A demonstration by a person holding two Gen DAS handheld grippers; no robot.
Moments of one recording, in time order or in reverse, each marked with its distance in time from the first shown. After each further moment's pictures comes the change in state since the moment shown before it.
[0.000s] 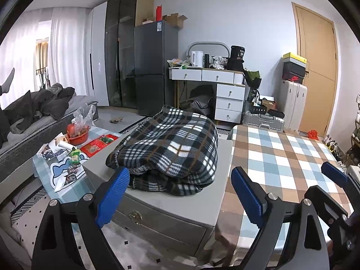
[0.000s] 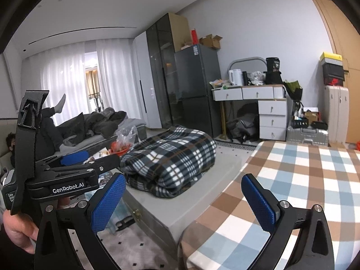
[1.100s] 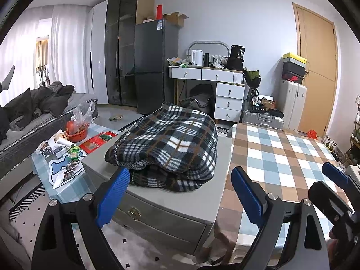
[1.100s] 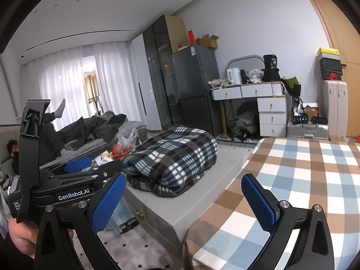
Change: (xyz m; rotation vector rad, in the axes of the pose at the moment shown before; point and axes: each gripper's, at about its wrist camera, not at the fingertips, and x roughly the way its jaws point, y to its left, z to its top) left arm -0.002 0.003 0.000 -0.010 0.015 -0.017; right arm -0.003 0.004 -0.004 0.041 -0.011 0.003
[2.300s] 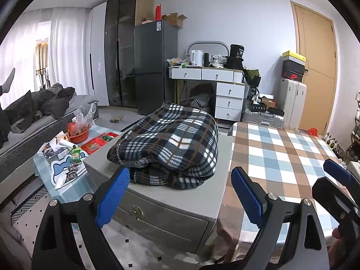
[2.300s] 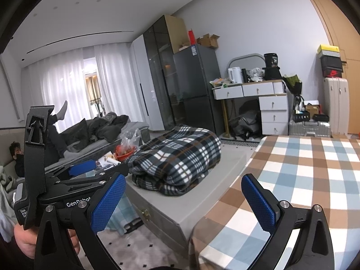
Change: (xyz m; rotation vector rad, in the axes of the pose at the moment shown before) left arm -0.011 -0.002 -0.007 0.009 -0.006 0.023; right arm 0.000 0.007 -0.004 0.016 0.001 0.012
